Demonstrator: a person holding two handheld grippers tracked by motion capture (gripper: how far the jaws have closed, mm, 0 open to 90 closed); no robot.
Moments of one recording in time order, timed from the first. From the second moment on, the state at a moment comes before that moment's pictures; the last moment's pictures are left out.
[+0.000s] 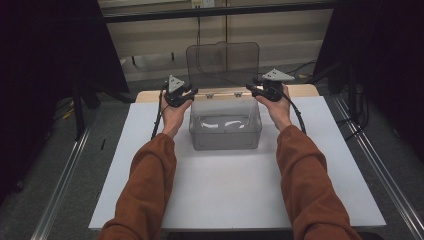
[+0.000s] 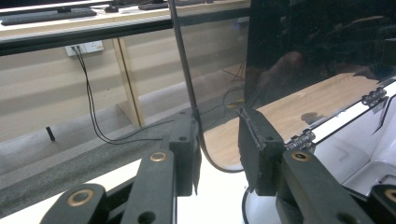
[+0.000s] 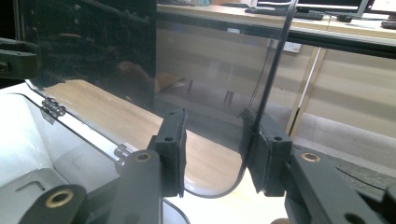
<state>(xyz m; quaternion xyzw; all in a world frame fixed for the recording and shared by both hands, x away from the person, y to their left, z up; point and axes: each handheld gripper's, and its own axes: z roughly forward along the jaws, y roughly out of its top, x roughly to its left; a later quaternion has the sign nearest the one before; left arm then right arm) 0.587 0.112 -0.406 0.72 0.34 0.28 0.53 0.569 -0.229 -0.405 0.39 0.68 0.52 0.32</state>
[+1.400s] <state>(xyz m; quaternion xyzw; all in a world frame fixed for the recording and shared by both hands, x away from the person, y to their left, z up) 0.607 0.107 -0.393 0.74 0.40 0.20 0.49 0.585 -0.228 -0.396 0.47 0.68 0.51 0.24</state>
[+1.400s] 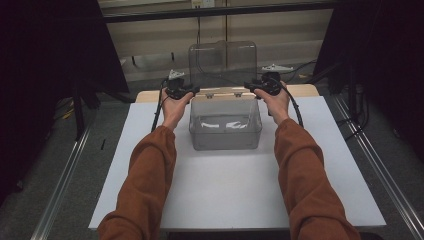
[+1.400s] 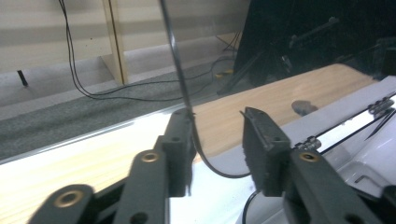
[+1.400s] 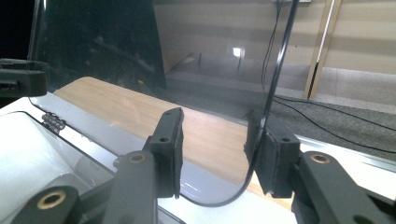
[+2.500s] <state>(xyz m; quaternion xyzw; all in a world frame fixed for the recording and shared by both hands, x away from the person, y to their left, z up) 0.619 0.108 -0.396 0.74 0.43 0.14 0.49 0.593 -0.224 -0.401 0.50 0.68 0.50 0.21</state>
